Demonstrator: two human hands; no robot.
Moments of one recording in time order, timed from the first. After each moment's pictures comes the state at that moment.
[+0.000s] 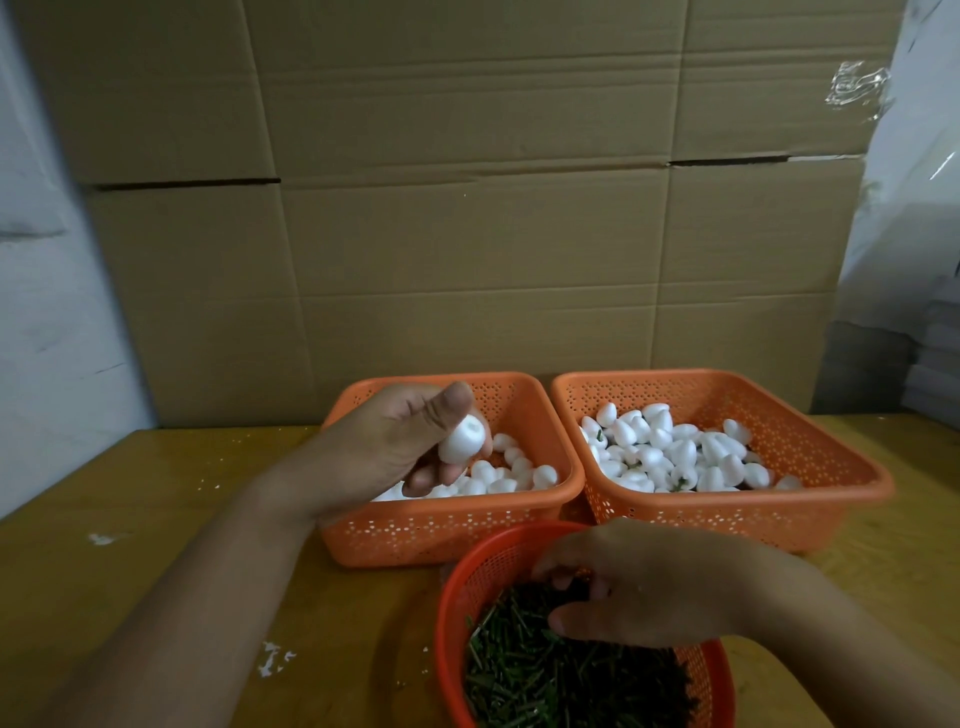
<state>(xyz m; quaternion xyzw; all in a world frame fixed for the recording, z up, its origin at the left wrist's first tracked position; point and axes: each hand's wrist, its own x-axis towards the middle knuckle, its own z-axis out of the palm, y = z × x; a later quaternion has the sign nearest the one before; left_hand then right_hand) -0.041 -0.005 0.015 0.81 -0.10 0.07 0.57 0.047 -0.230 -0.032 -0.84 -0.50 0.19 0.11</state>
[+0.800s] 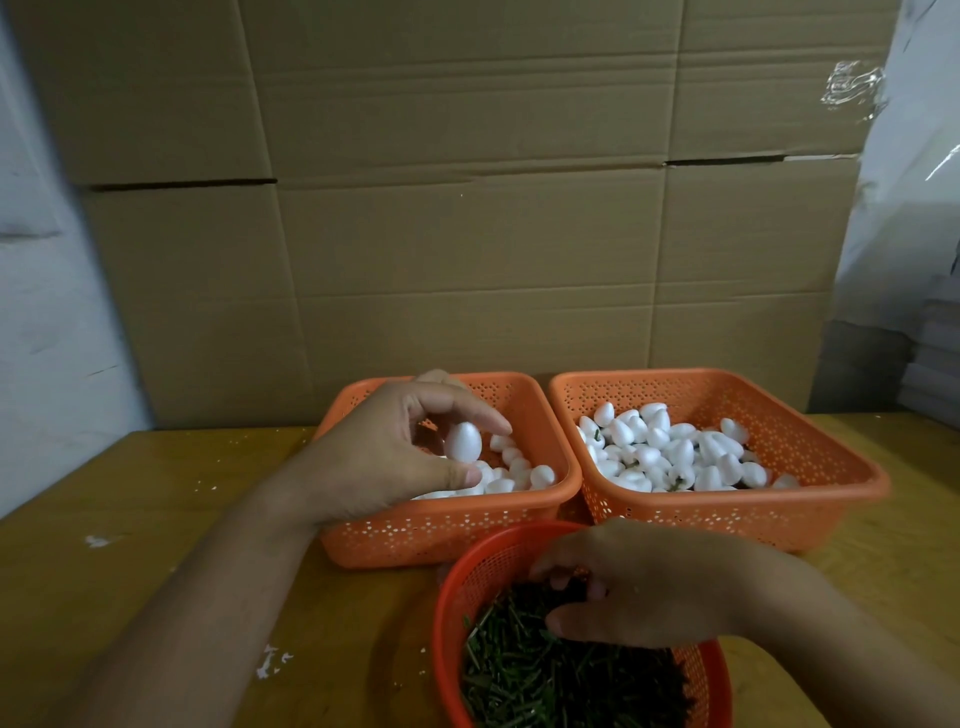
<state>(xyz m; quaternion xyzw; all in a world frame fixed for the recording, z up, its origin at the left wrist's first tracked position) -0.033 0.003 0.007 0.87 -0.14 0.14 0.45 0.047 -0.230 -0.032 -0.84 -0.50 0.18 0.11</state>
